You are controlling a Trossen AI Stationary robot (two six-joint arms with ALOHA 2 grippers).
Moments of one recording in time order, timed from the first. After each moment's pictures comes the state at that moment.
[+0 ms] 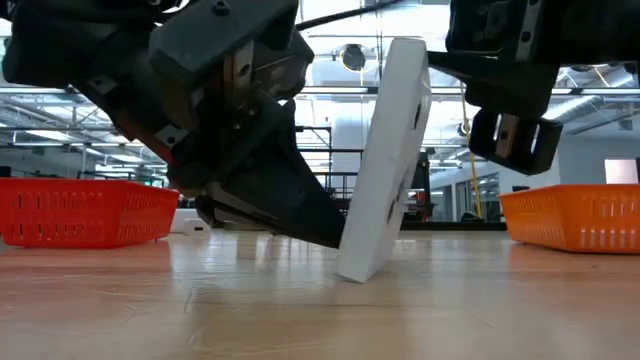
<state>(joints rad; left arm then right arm) -0.51 2.04 1.03 0.34 -0.40 -0.67 0.54 1.75 0.58 0.91 0.23 1.14</state>
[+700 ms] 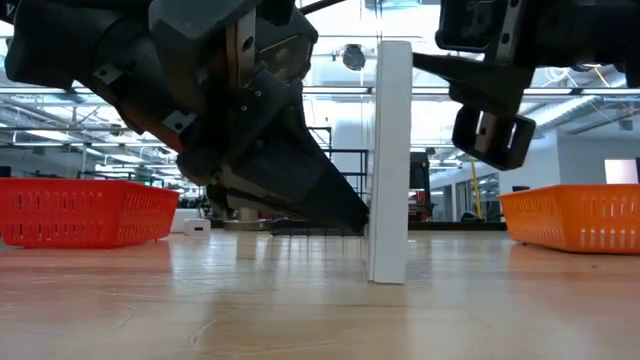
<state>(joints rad) -0.51 2.04 1.02 0.42 -0.39 -0.61 0.51 1.76 0.57 0.90 0.24 1.06</state>
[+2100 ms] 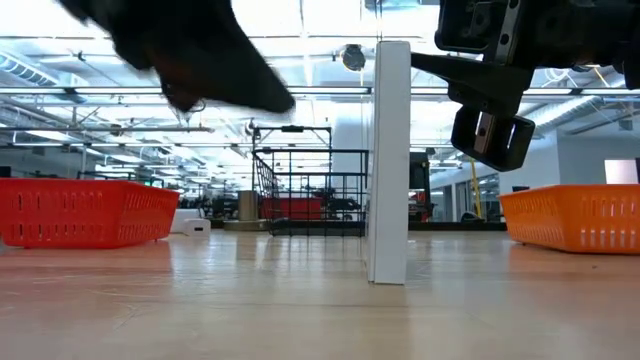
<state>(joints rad) -0.61 1.79 1.02 0.08 -0.58 -0.51 0.52 1.76 0.57 0.91 0.23 1.06</state>
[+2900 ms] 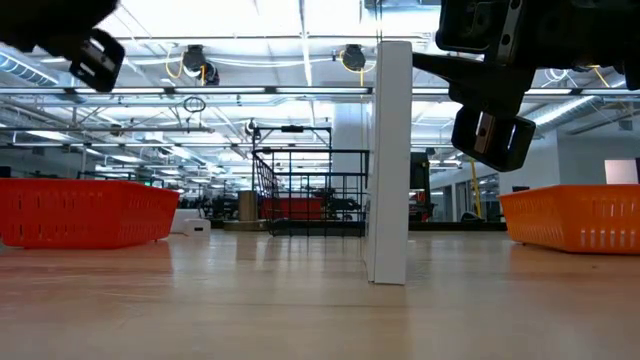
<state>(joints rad) -0.71 1.01 0.17 0.84 -0.45 -0.20 0.52 1.76 0.57 0.91 0.23 1.06</state>
